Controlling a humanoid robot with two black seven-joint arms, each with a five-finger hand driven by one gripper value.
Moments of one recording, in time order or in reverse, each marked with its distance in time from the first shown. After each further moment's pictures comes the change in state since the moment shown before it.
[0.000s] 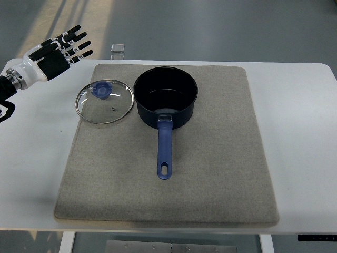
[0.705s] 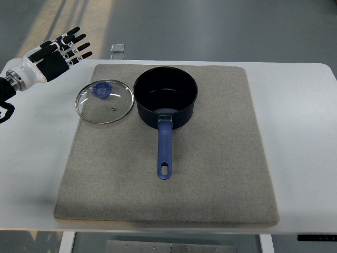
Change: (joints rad) left arm 0.008 0.005 -0.002 -0.005 -0.001 0.000 -0.001; right arm -0.005 0.000 0.004 0.016 0.000 0.005 -0.003
